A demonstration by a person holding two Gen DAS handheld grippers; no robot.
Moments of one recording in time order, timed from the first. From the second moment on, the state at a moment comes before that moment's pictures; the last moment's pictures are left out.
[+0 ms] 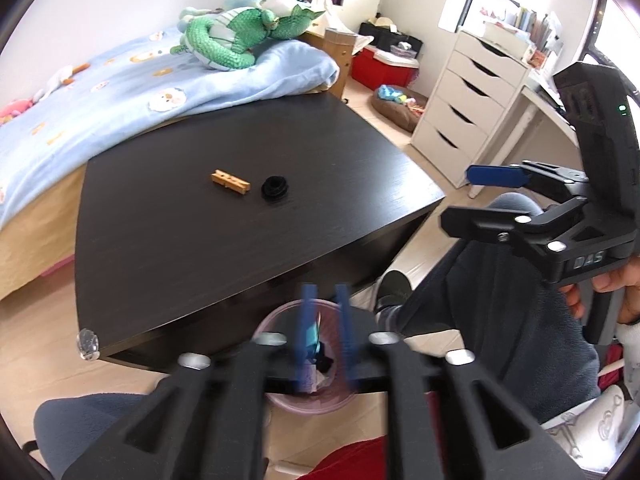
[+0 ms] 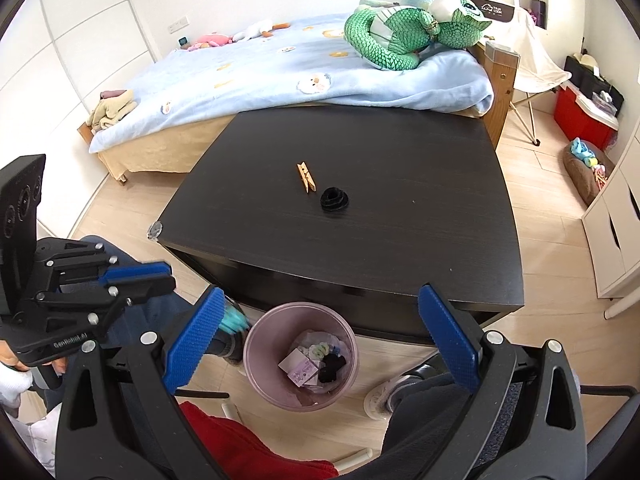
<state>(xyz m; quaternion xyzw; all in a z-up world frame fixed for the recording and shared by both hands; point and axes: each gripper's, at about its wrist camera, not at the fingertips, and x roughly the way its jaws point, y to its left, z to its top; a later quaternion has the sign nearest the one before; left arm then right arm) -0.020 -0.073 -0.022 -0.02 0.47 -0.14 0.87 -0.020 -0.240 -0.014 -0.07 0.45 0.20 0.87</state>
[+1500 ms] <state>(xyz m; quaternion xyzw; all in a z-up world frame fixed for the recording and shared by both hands) 0.014 -0.008 -0.020 -0.08 0.43 -0.04 0.90 0.083 -0.184 -0.041 -0.13 0.48 0.22 0.84</state>
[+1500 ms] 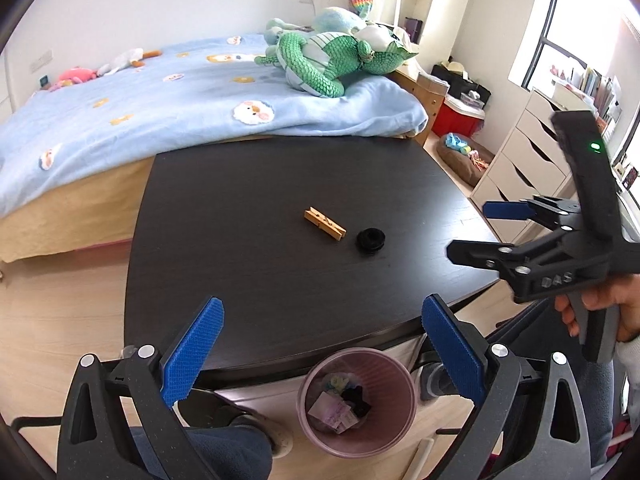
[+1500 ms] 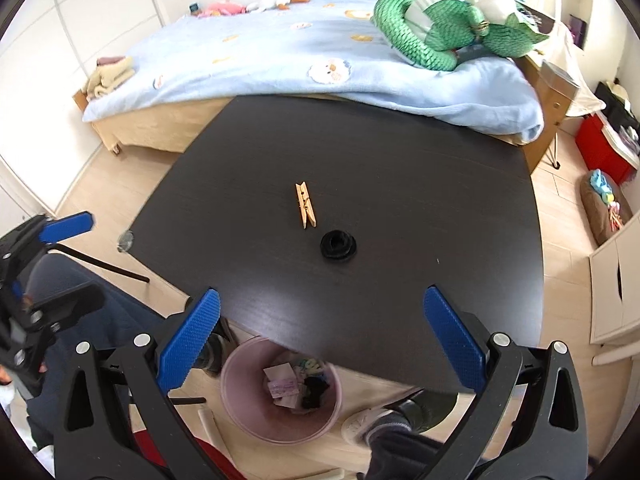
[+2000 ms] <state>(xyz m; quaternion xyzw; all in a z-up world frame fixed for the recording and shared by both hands) 0.016 0.007 -0.025 -0.09 0.43 -0.02 0.90 0.158 -0.146 -0.106 -0.20 0.55 0.21 0.79</state>
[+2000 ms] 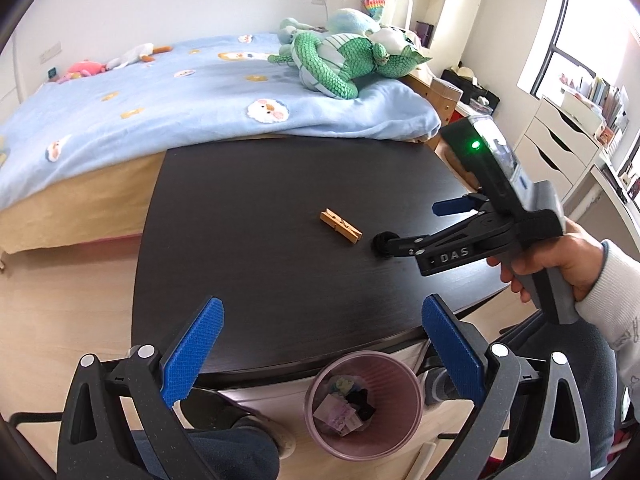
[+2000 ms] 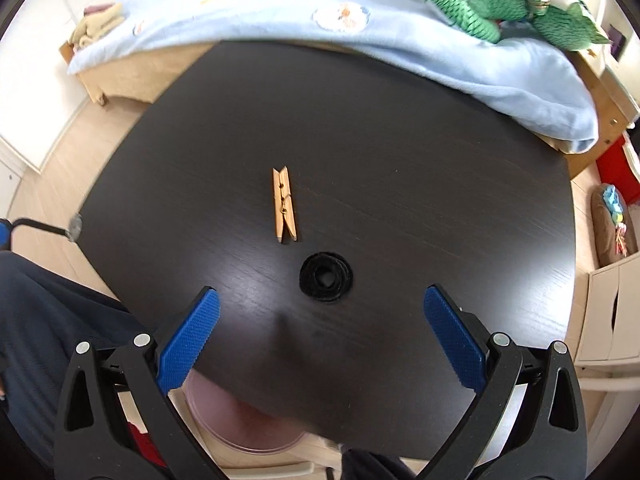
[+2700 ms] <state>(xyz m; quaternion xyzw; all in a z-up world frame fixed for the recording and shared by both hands) 0.020 0.014 -0.036 -0.11 0.44 -0.02 0.89 0.182 -0.140 -0.152 -0.22 0.57 0.21 0.76</state>
